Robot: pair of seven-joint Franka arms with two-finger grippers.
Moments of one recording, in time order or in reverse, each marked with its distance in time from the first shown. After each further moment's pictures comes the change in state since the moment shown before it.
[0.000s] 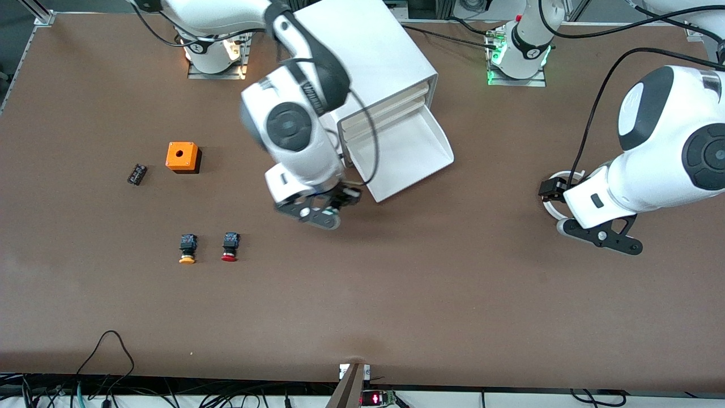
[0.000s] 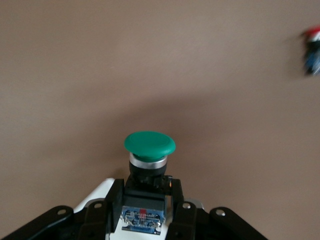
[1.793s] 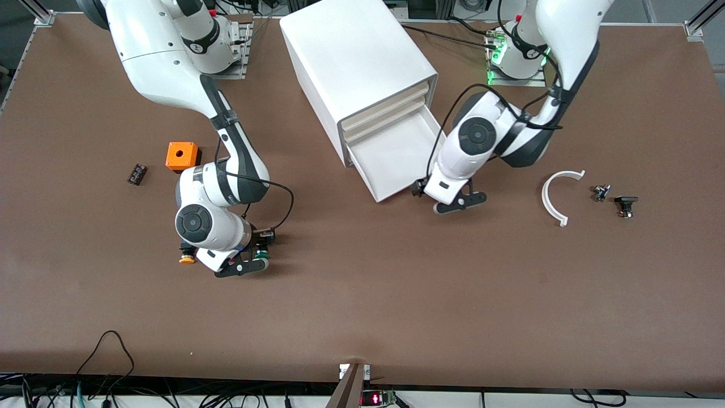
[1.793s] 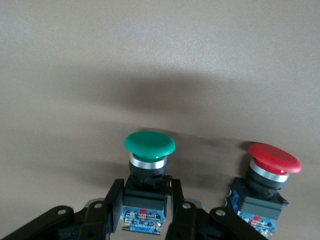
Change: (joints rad) left arm -0.117 -0.004 -0.241 -0.760 0.000 0.845 -1.014; right arm -0.227 0.075 0.004 -0.434 0.004 0.441 -0.702
